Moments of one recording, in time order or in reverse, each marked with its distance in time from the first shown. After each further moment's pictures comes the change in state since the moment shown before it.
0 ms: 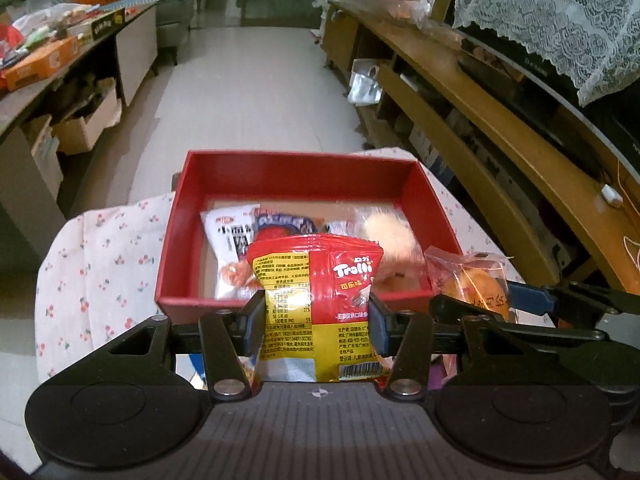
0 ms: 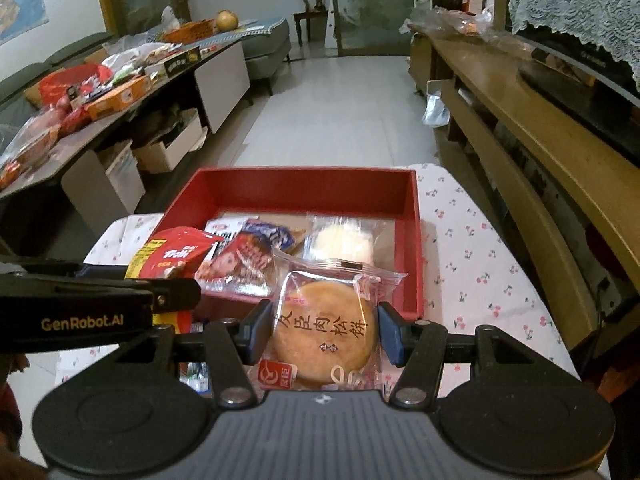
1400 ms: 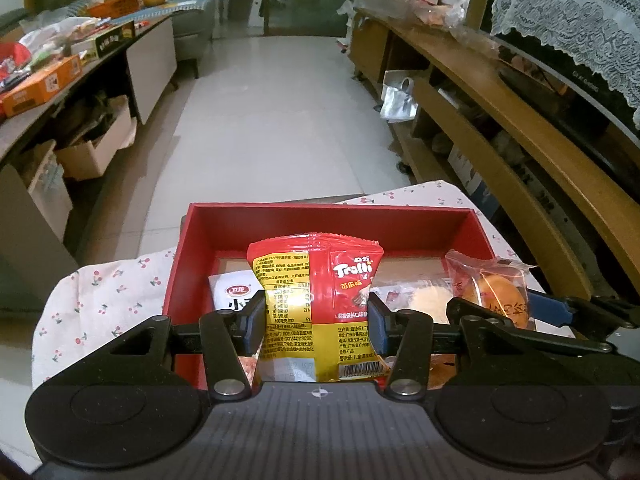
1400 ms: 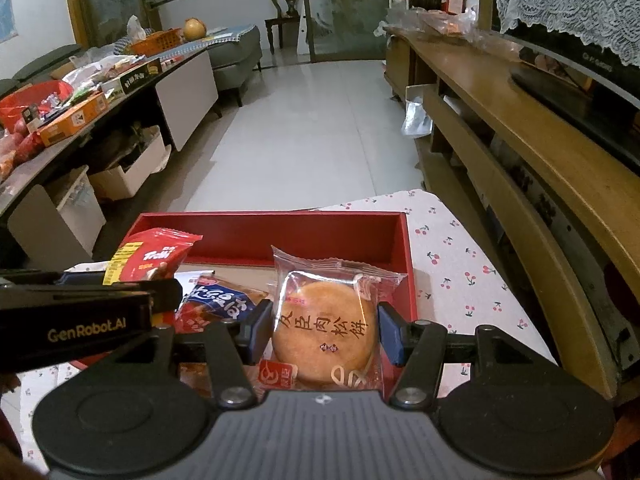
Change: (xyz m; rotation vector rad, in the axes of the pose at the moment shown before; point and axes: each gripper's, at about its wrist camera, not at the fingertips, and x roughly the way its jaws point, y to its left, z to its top) left arm 0.060 0.002 0.050 -0.004 -0.023 0.103; right arm 0.071 -0.012 0.049 0.039 -0.016 -0.072
